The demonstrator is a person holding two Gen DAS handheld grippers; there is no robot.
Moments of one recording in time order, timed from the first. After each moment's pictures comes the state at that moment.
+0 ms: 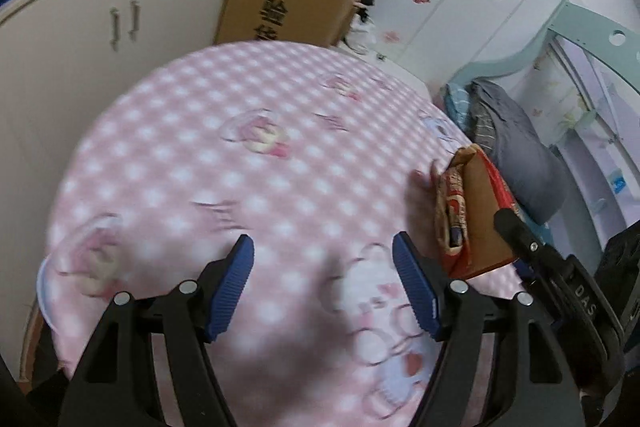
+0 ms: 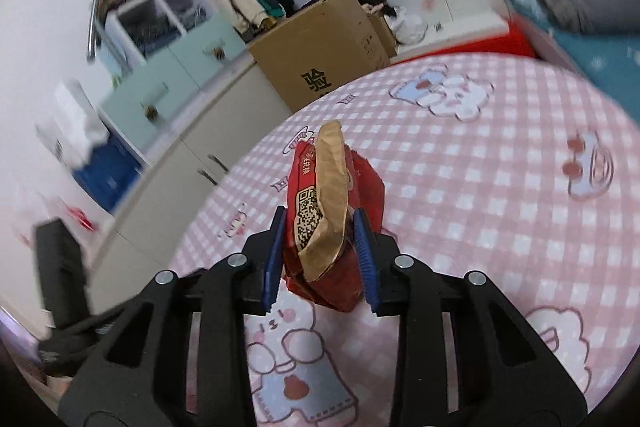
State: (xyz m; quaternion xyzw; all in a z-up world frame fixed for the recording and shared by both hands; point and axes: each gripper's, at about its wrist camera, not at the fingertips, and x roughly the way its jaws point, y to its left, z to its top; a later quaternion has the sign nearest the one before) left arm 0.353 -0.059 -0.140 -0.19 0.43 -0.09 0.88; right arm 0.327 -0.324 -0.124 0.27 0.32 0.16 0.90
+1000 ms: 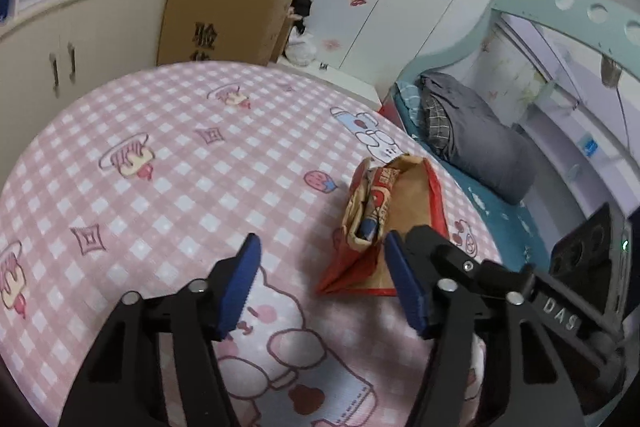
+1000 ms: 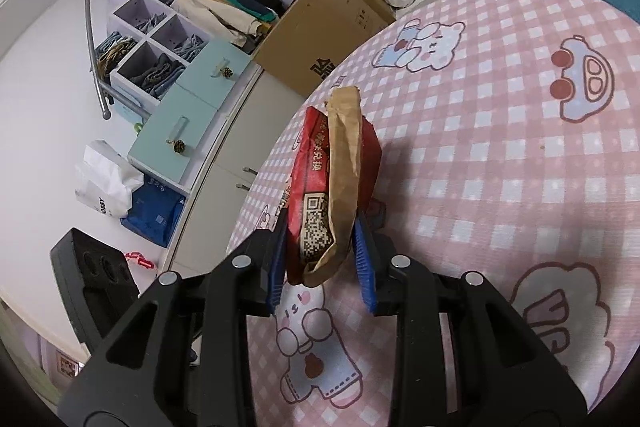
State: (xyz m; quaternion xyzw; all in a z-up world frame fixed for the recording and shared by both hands) left arm 0.354 -0.139 -0.132 -0.13 0.37 -0.16 0.91; right arm 0.320 -0.359 -0.143 0.38 0.33 0.19 0.84
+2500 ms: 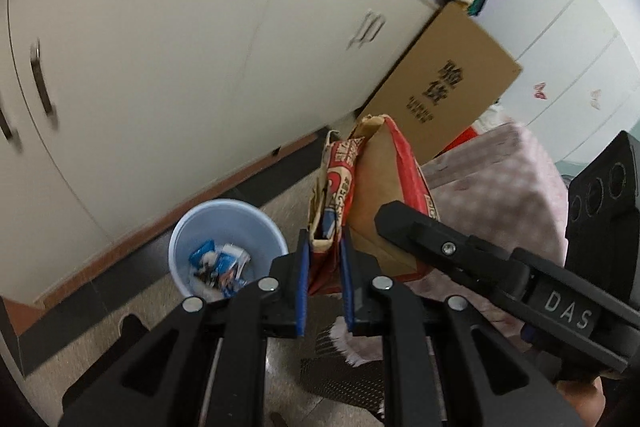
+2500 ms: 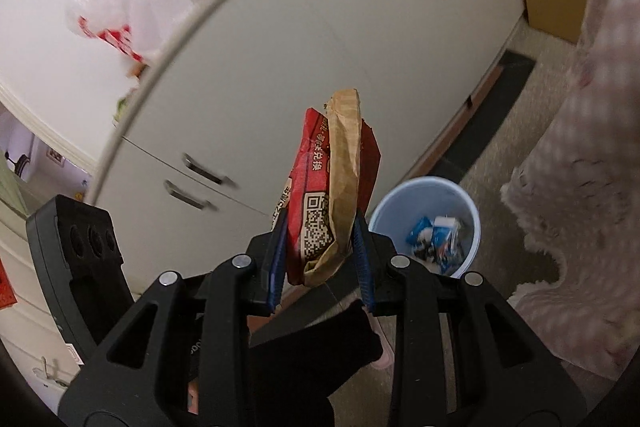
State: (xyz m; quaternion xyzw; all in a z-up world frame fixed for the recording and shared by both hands) left arm 0.172 0.296 -0.243 -0.29 0.39 0.10 0.87; right arm 0.256 0.144 -0.214 0.10 0.50 0.43 0.74
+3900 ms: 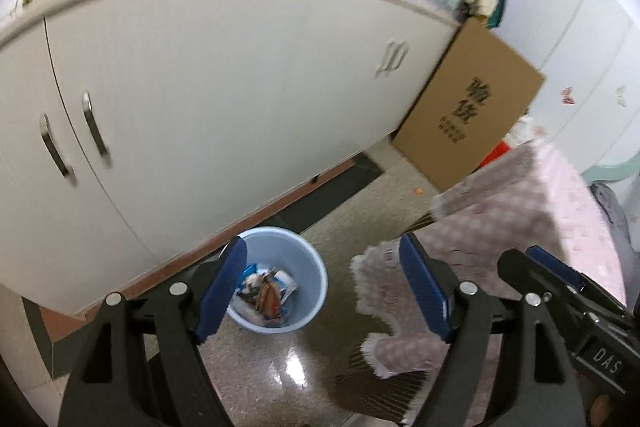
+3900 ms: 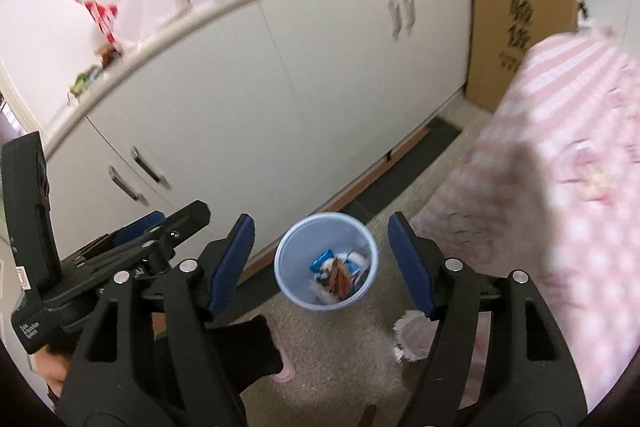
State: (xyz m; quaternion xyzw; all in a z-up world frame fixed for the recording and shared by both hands) left arm 0.142 0.278 -0.169 -0.23 0.36 0.17 0.89; right arm 0.217 0.080 -0.135 -0.02 0.40 0.34 0.85
